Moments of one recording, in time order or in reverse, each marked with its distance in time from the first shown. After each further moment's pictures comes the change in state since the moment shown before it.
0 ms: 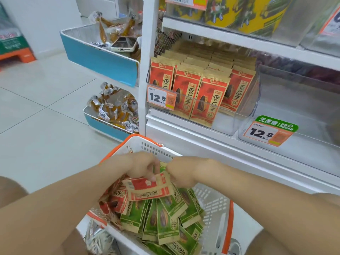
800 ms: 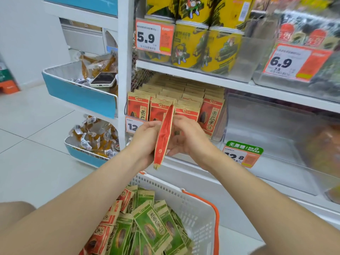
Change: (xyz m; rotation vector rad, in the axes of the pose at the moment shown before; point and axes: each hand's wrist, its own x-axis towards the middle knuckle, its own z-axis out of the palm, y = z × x) left_hand -0.013 0.131 -0.097 -1.526 0.670 0.256; right_hand -0.072 0.076 -0.075 1.736 0.843 -0.196
